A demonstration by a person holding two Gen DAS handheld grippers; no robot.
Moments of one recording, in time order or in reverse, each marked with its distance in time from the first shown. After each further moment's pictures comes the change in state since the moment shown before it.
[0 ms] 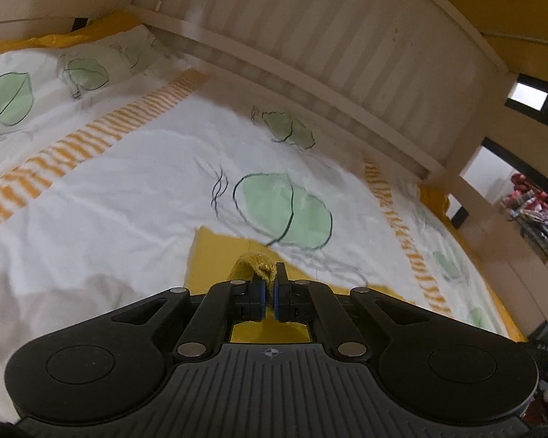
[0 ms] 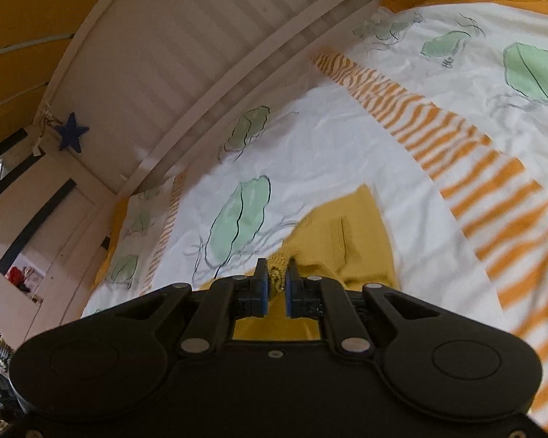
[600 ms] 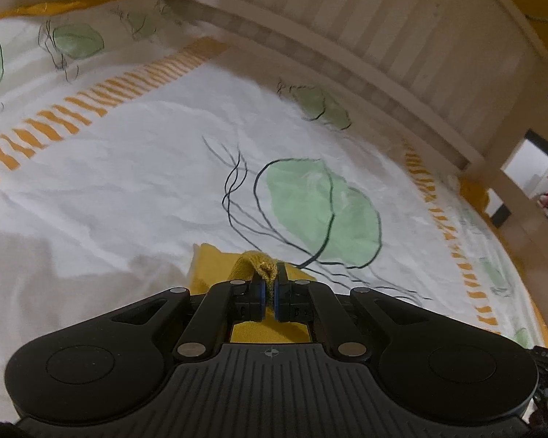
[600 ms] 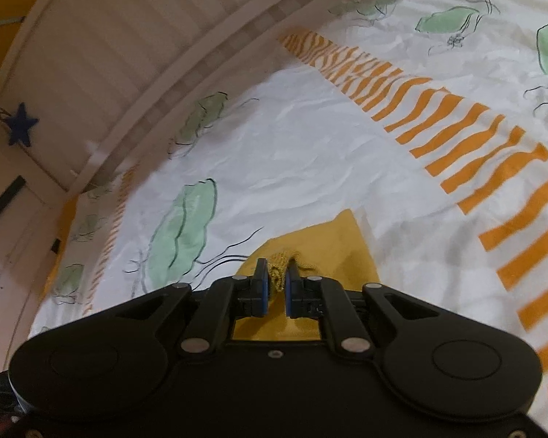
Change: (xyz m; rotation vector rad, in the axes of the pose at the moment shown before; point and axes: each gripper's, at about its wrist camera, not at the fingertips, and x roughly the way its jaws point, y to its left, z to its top) left arm 0.135 0.026 0.020 -0.029 0.087 0.080; right arm 0.134 -0.034 0.036 0.006 0.047 -0.124
